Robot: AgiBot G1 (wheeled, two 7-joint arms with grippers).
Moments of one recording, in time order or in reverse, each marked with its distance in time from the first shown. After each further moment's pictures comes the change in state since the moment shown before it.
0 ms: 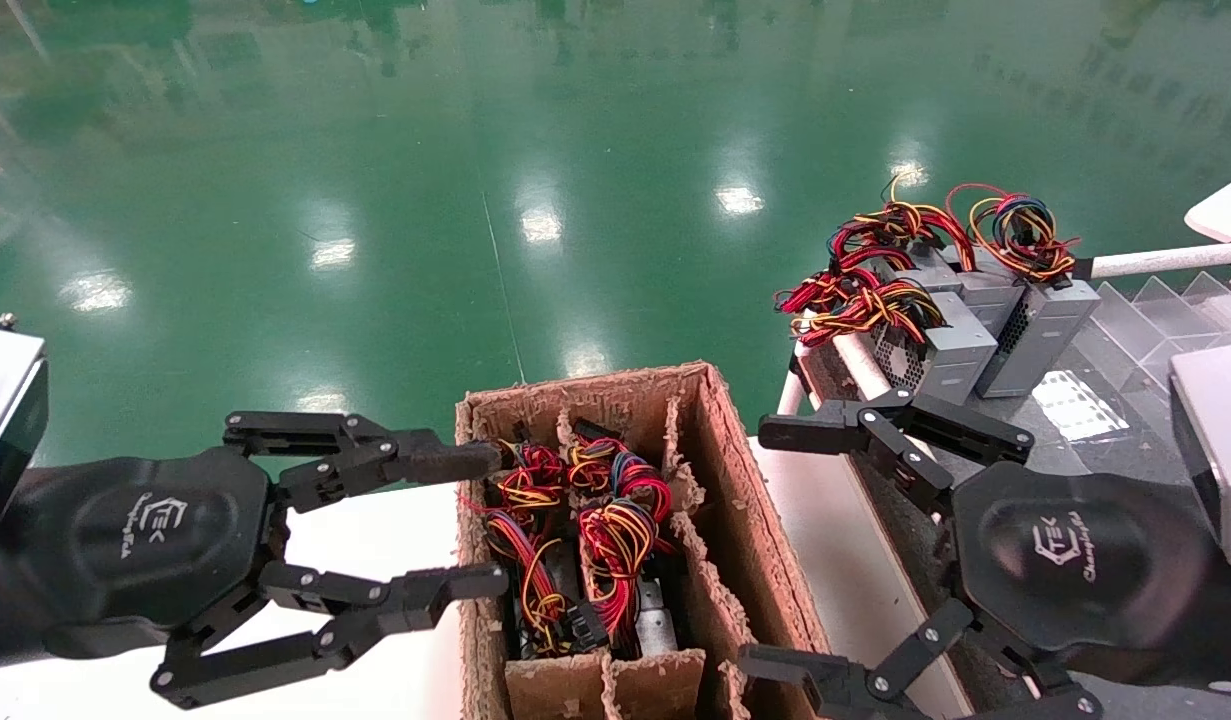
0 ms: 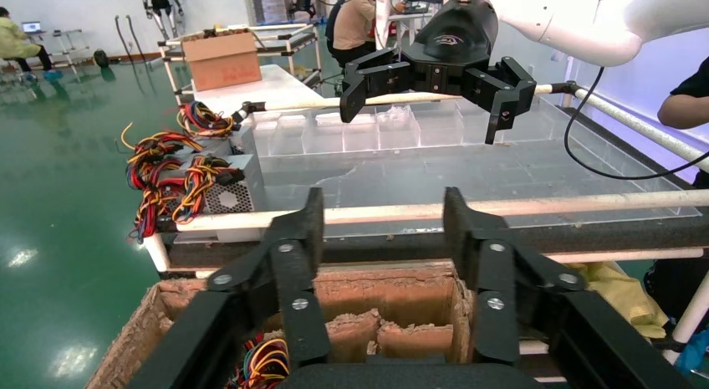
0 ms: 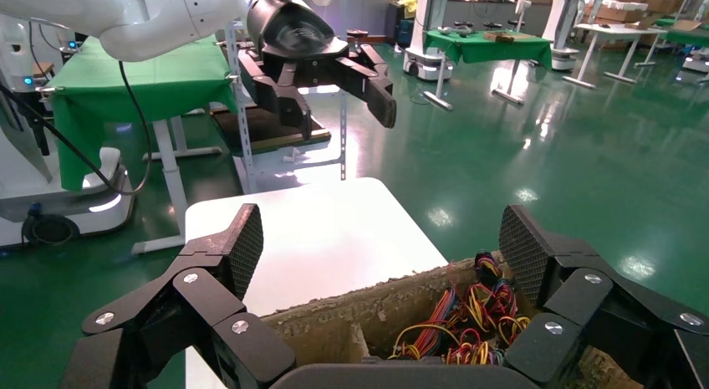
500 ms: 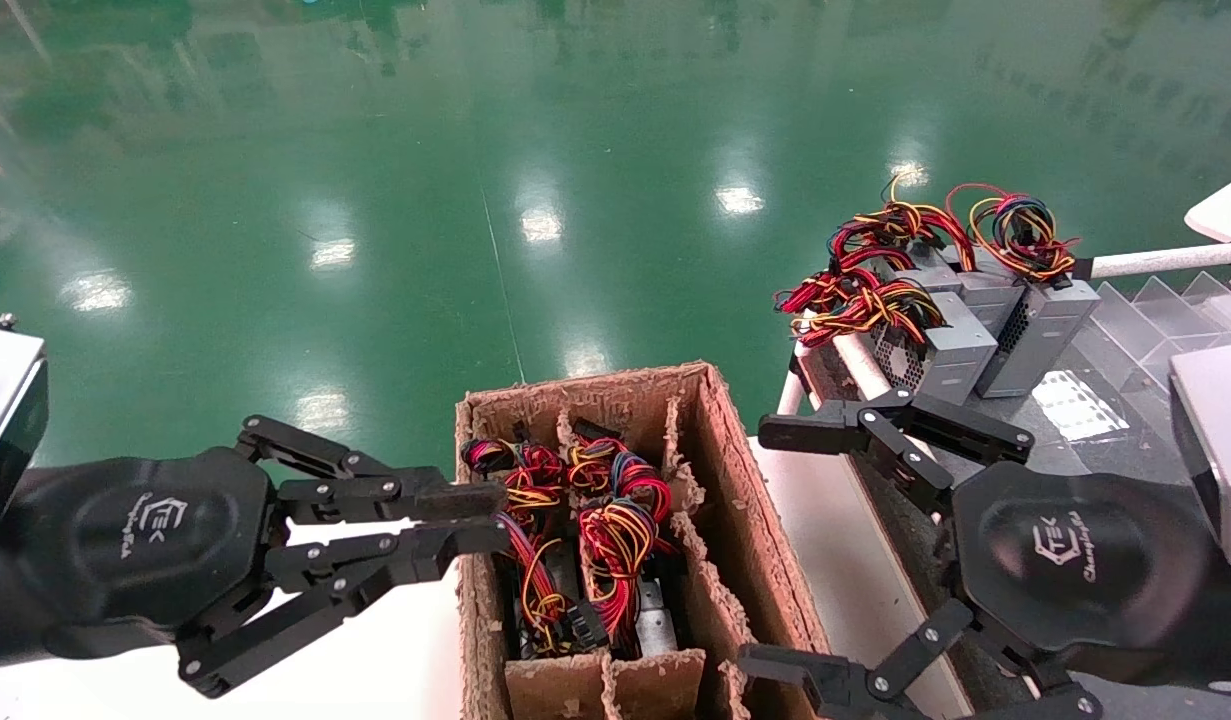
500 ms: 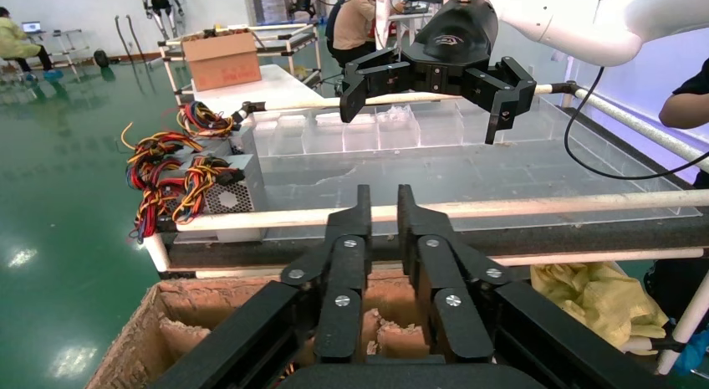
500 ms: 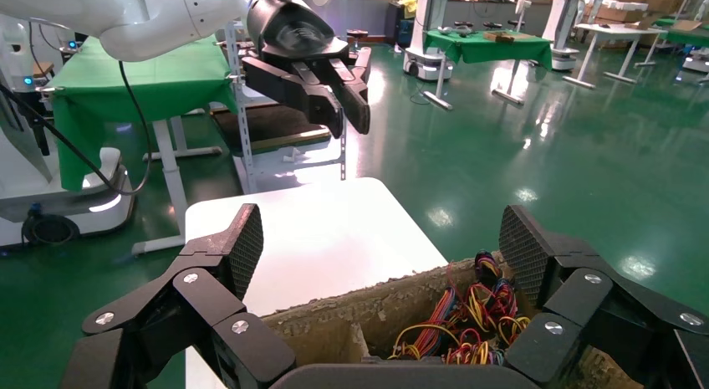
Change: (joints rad) left arm 0.000 0.000 0.000 0.000 0.000 0.000 0.000; right arm 0.000 0.000 0.000 0.000 0.000 0.000 0.000
